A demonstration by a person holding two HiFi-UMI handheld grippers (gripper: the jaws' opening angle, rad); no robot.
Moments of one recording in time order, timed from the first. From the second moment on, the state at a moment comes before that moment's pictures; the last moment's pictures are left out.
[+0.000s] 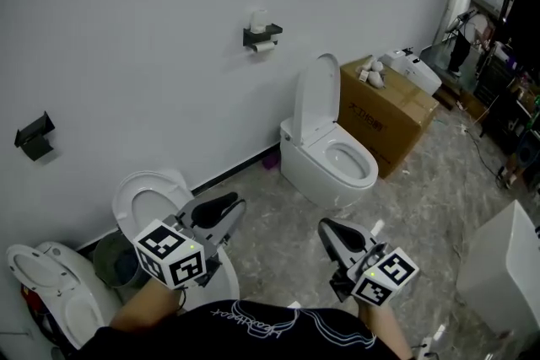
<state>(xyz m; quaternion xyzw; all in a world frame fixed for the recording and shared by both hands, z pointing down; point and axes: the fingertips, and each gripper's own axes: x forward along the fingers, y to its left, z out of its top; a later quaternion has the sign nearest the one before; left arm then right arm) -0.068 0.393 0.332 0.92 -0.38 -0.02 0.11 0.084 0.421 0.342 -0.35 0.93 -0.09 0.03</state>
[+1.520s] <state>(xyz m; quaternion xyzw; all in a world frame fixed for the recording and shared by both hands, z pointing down) -0.088 0.116 0.379 0.88 -0.47 -0.03 0.12 0.107 0.174 0.385 -0.35 0.93 -0.10 -0.02</state>
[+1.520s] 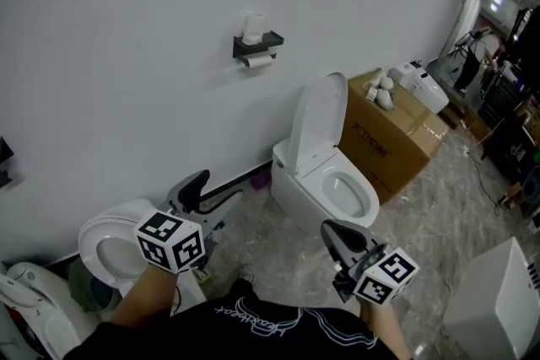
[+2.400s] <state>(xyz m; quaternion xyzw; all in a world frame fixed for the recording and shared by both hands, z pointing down) -0.114 -0.174 0.353 0.88 -0.47 0.00 0.08 0.075 -0.115 0.395 -0.34 0.93 -0.14 -0.01</state>
